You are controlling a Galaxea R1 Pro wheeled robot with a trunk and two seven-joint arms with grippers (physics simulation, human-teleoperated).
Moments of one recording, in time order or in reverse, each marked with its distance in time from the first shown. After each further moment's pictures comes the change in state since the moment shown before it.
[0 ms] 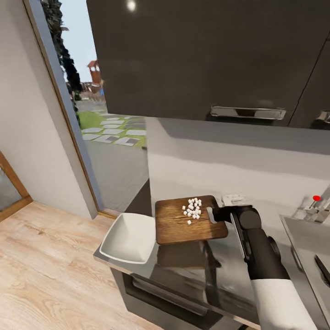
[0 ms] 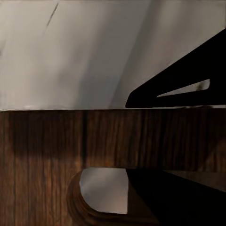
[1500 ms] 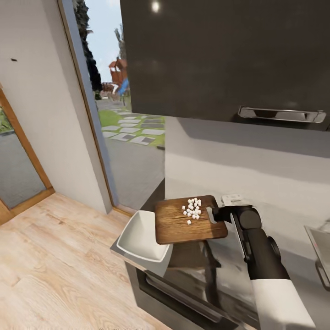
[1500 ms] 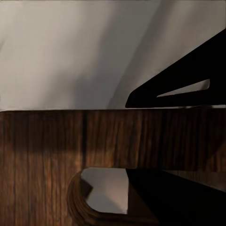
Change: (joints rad) left arm 0.000 0.001 0.000 0.000 0.000 0.000 0.000; right arm 0.000 0.000 0.001 0.000 -0.005 0.000 0.000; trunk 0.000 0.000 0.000
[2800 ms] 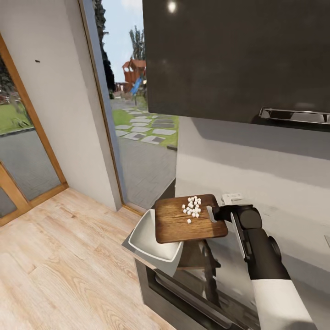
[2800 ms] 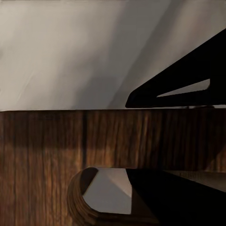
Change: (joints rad) left arm 0.000 0.000 0.000 0.000 0.000 0.000 0.000; right arm 0.000 0.000 0.001 -0.015 0.000 0.000 -0.001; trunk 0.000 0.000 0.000
